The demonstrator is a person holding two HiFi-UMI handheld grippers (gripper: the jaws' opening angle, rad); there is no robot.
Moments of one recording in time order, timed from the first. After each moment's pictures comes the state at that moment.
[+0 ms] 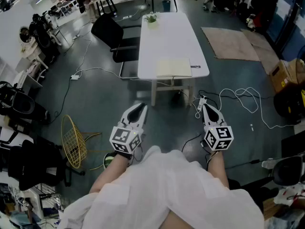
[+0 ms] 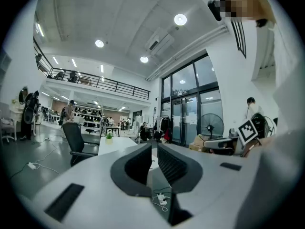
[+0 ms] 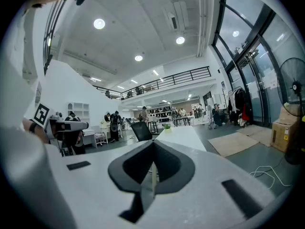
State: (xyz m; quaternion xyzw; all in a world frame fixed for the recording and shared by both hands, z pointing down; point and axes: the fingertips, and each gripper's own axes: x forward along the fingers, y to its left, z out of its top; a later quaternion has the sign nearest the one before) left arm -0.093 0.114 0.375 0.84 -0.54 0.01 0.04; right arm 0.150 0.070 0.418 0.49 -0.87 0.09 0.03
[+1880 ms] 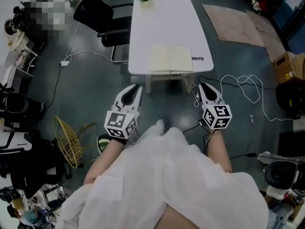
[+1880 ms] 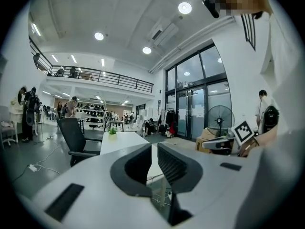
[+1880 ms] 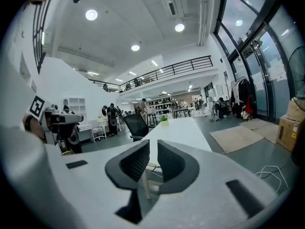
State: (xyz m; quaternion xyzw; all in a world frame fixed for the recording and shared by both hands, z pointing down) left arm -0.128 -0.080 0.416 0.83 -0.56 0.04 0.06; right arm 0.117 -0.141 0.482 0.48 -0.87 0.12 0.07
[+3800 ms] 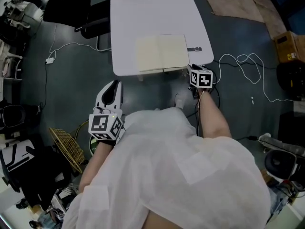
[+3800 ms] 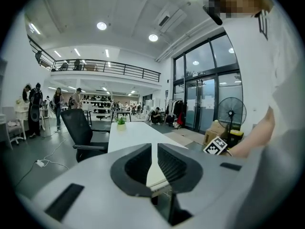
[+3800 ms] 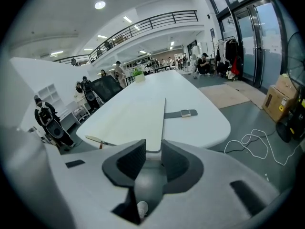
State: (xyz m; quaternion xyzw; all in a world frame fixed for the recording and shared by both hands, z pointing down) left arm -0.175 -0.210 0.471 0.80 -0.59 0.09 0.10; right arm 0.121 -0.339 0.731 0.50 -0.76 0.31 0.26
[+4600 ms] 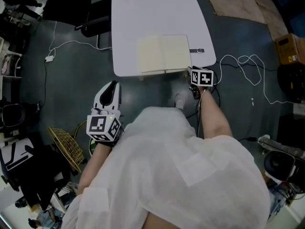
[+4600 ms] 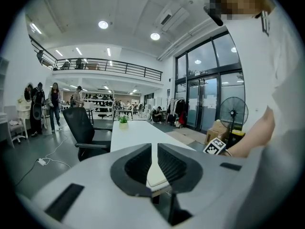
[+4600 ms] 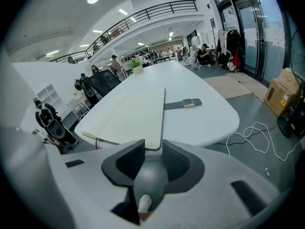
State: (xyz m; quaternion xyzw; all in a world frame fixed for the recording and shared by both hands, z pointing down) left arm -0.190 -0.219 0.478 0.79 -0.59 0.10 0.11; right arm 0.116 -0.344 0.758 0.48 -0.75 0.35 0.29
